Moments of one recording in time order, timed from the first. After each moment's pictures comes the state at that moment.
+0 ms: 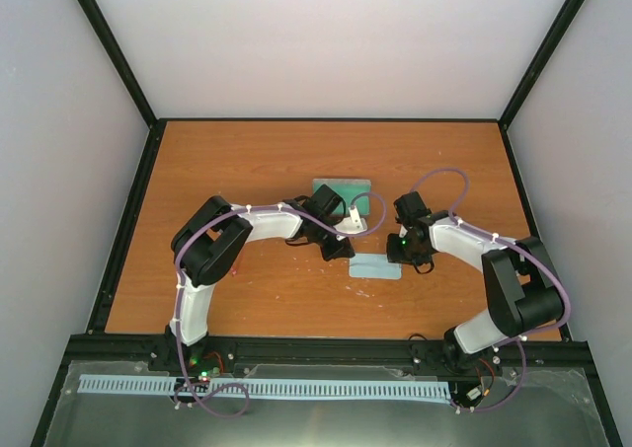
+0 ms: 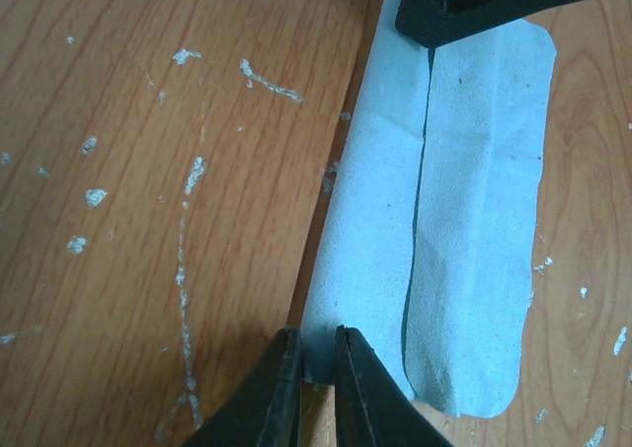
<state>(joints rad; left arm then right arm) -0.76 2.03 1.24 -0.29 0.52 0.39 0.36 1.51 0.76 -0.59 -0.11 0.43</state>
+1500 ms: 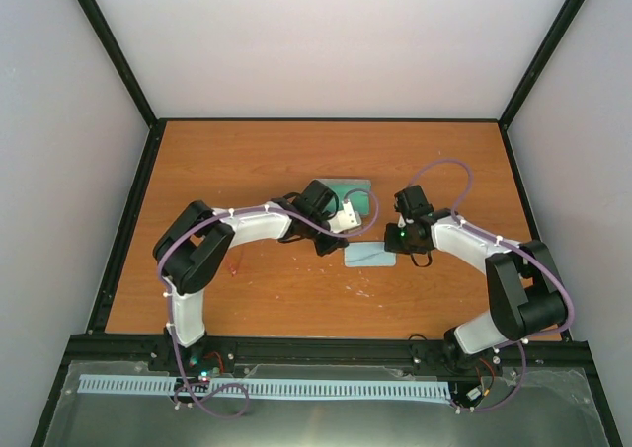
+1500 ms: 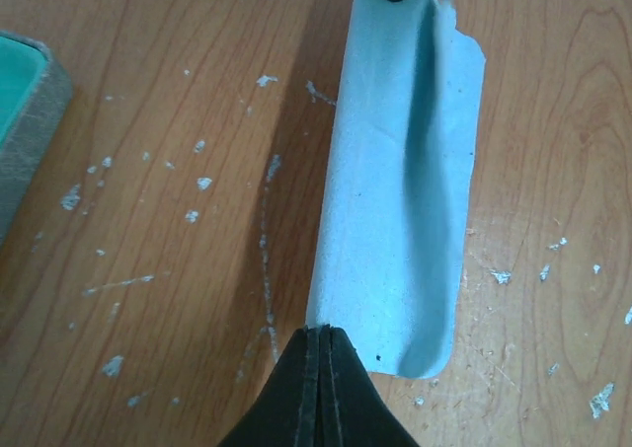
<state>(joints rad) -0.75 1.92 1.18 -0.27 0.43 0.42 0.36 1.49 0.78 -0.49 -0.09 0.42</state>
